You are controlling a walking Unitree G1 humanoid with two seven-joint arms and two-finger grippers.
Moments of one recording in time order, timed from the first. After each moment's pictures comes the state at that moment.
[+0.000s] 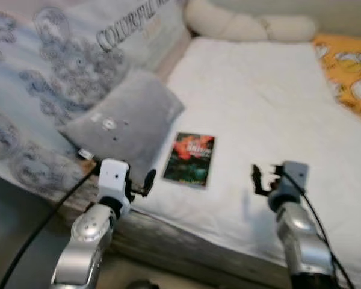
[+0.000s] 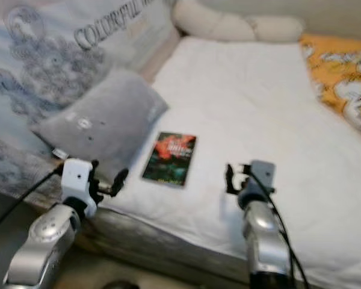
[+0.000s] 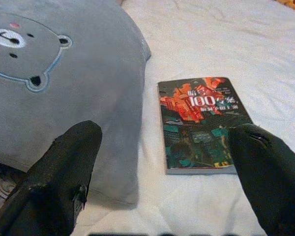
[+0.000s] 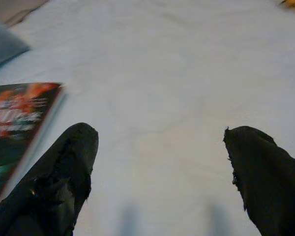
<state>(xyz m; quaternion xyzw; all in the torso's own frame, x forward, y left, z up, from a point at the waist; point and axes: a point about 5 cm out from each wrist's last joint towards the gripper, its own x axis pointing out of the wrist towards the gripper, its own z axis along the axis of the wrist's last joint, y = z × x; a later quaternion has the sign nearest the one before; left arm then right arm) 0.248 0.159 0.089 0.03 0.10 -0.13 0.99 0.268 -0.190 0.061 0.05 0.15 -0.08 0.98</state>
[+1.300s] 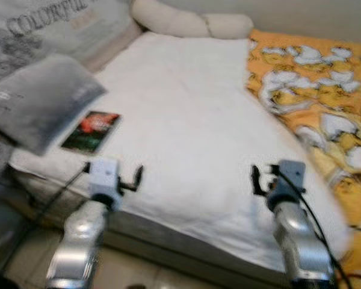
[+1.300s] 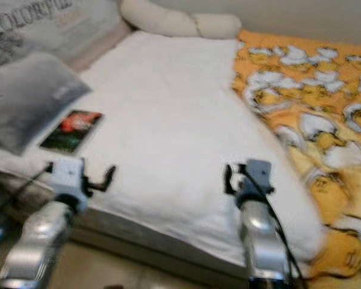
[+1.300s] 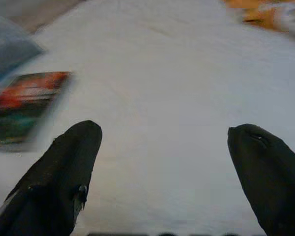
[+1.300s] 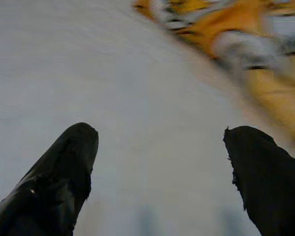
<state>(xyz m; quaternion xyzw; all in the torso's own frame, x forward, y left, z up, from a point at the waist) 0.253 0.161 0.082 0.03 0.11 -0.10 0.99 0.259 -0.188 0.065 0.01 0.16 -0.10 0.98</state>
